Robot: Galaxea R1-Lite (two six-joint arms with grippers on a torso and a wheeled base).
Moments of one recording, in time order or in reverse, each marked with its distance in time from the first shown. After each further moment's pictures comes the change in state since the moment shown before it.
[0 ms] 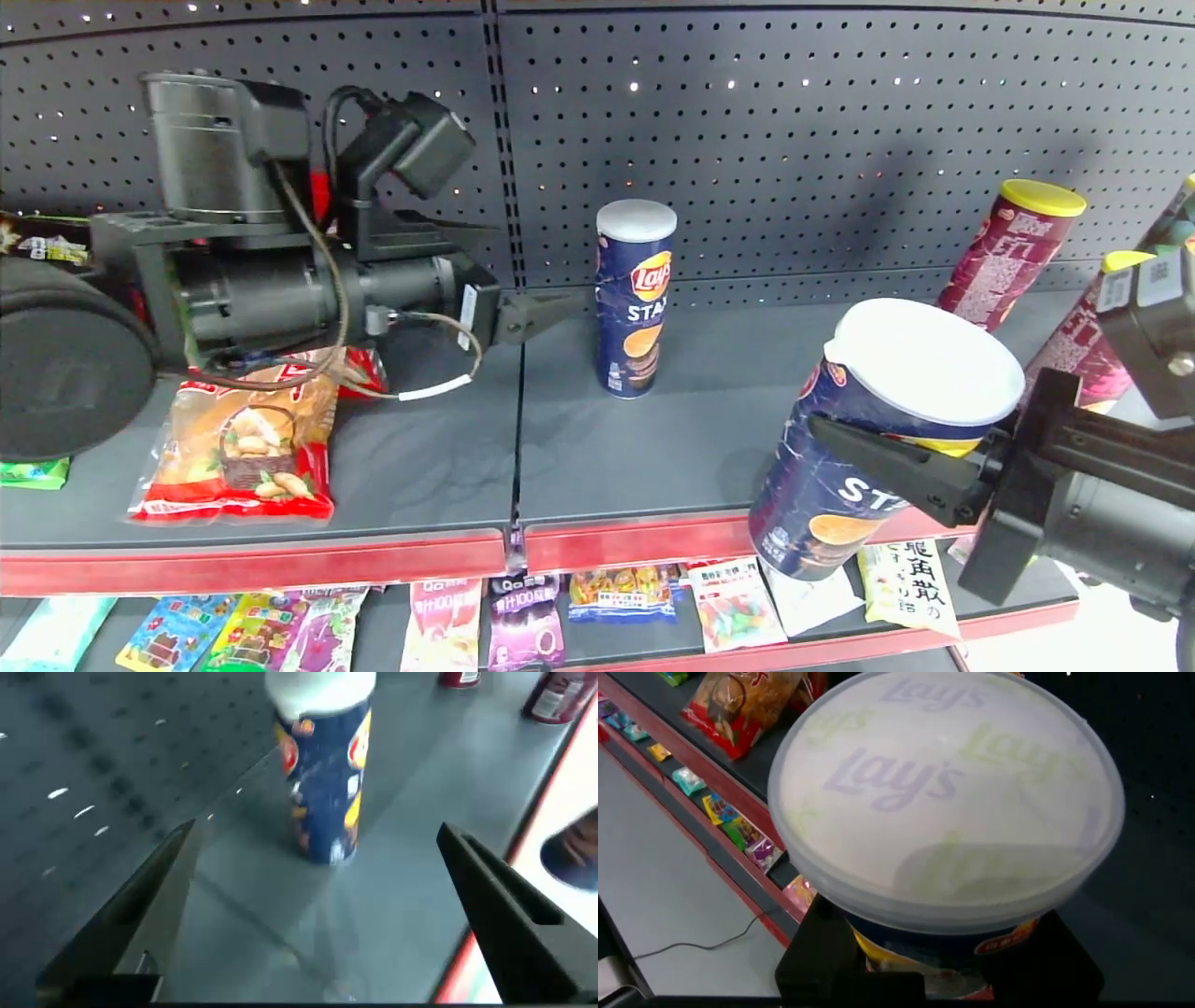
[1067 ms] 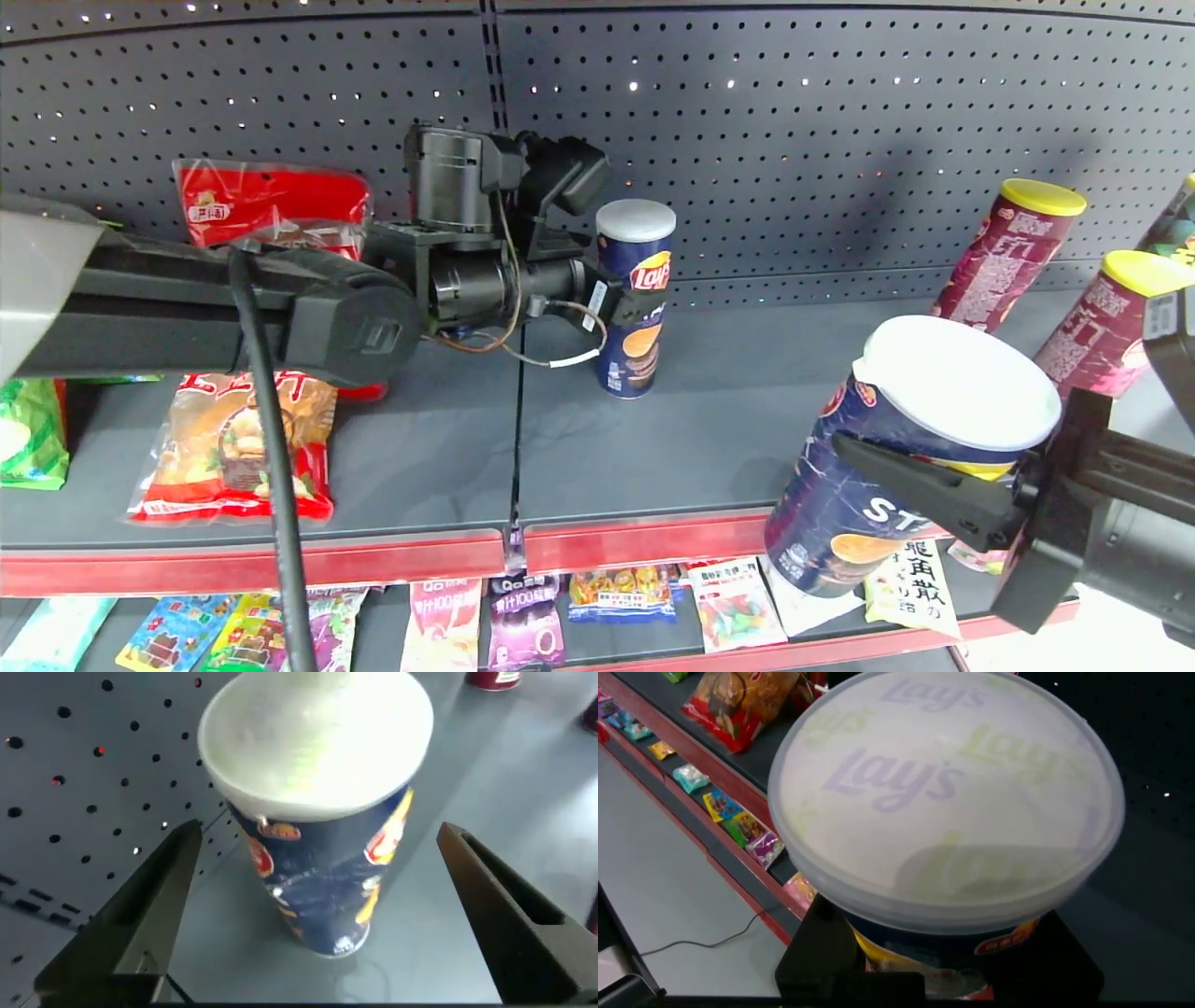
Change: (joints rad) left arm -0.075 0.331 -0.318 -0.001 0.104 0.006; right arm -0.002 -0.048 0.049 -0.001 -0.001 0.003
